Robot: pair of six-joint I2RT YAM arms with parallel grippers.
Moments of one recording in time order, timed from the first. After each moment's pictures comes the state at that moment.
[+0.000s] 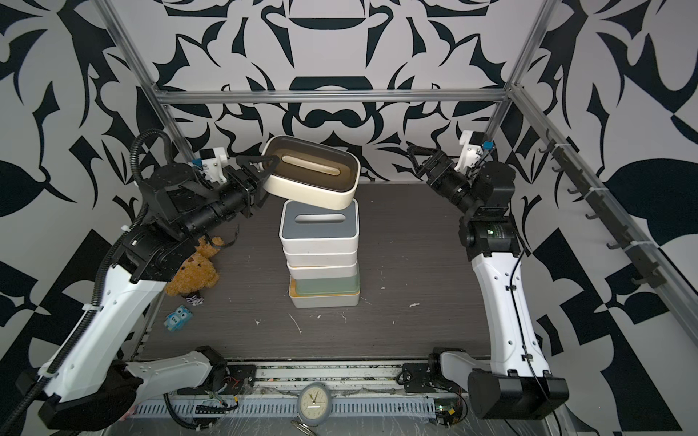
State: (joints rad) left arm -0.60 1.18 1.60 -0.50 0.10 -1.28; right arm -0.03 1.17 1.41 -0.16 -0.62 0.87
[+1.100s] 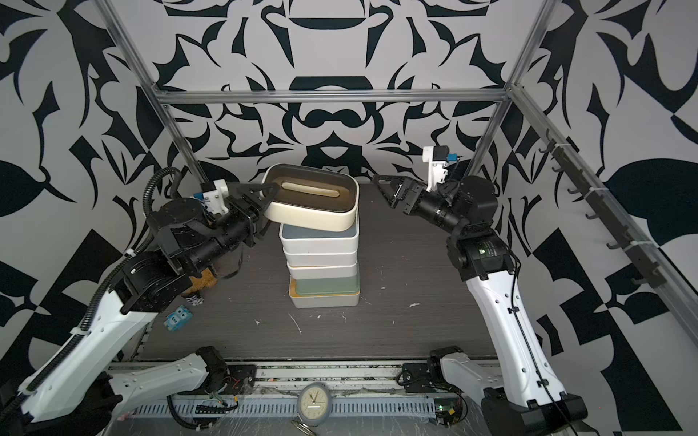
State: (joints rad) left arm -0.79 1.02 1.43 -0.52 -0.14 -1.39; right arm 0.19 1.07 1.35 -0.27 -0.68 0.74
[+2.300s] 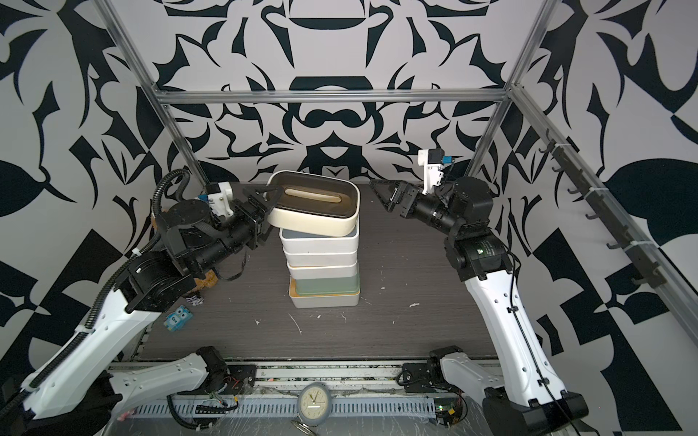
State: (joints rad) left arm -0.80 1.03 1.41 -0.53 -0.16 -1.35; right arm 0.21 1.07 1.35 -0.32 -0.66 0.69
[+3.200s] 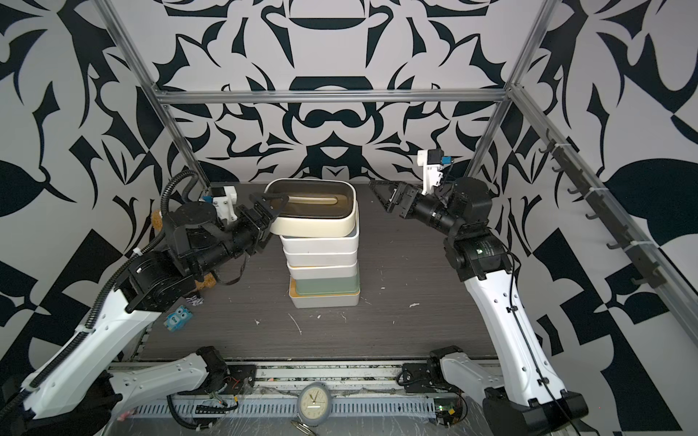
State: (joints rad) left arm -0.80 1.03 1.41 -0.63 -0.13 -1.28; right arm 0.21 1.08 1.35 -0.32 -0.65 0.68
